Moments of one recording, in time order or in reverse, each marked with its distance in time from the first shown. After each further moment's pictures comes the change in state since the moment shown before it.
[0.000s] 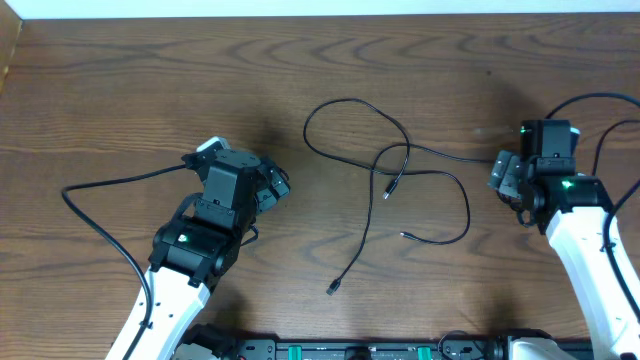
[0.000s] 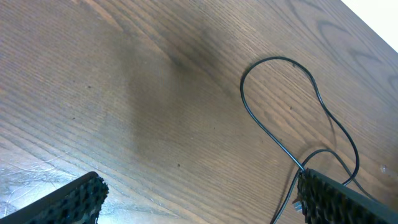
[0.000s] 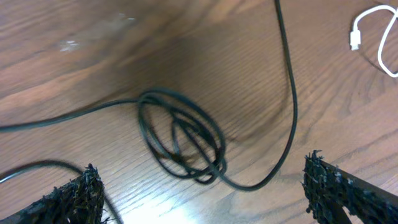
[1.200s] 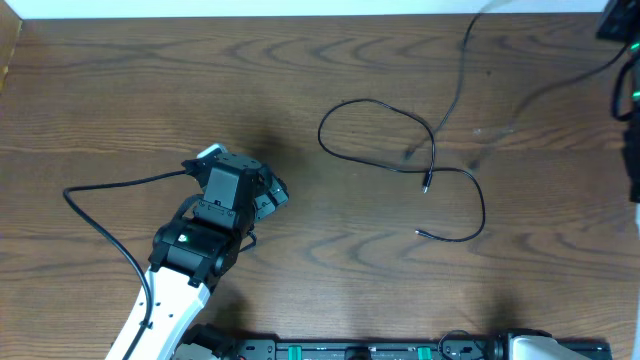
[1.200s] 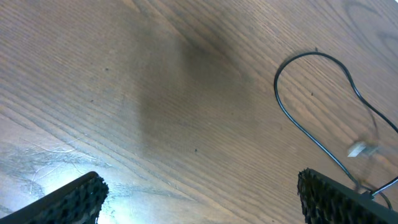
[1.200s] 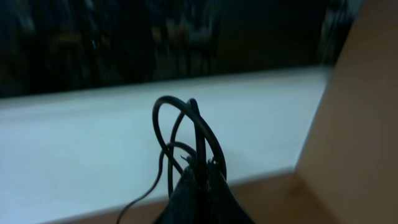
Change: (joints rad) left arm 0.000 0.000 0.000 -0.075 0.003 0.000; right arm -0.023 0.053 0.920 0.184 -0.138 -0.352
